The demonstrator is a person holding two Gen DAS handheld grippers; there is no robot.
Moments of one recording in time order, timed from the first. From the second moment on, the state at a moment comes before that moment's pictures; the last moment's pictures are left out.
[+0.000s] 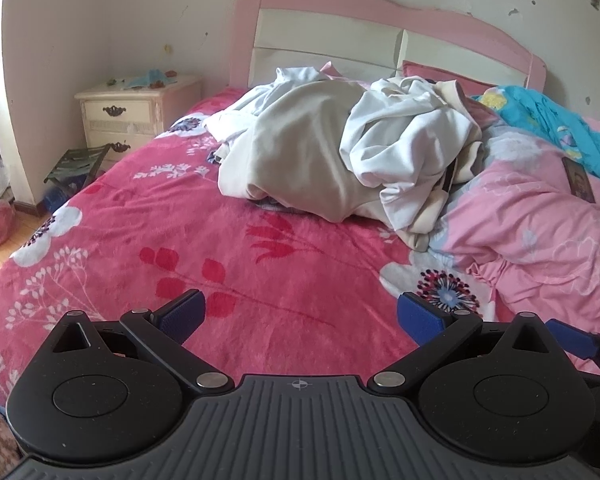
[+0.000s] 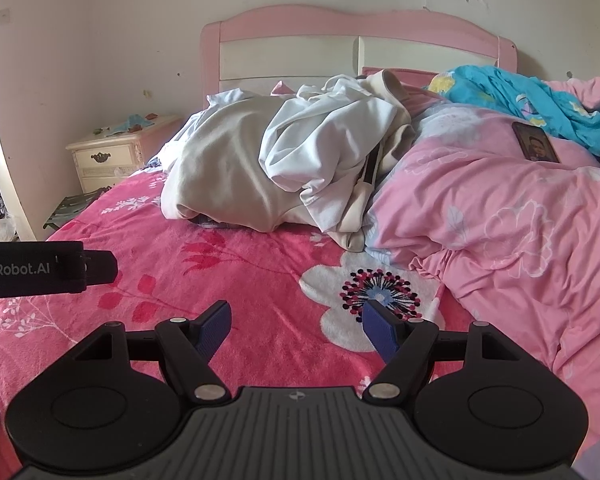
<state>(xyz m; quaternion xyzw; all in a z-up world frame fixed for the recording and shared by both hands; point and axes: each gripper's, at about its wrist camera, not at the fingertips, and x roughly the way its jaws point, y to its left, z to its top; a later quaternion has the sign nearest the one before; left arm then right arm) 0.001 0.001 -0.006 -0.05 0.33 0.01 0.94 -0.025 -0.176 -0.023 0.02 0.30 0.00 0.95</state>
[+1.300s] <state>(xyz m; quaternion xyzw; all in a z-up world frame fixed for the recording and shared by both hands) 0.004 0.005 -0.009 -0.04 0.35 0.02 0.94 -0.022 -0.172 -0.021 0.02 0.31 0.00 0.95</state>
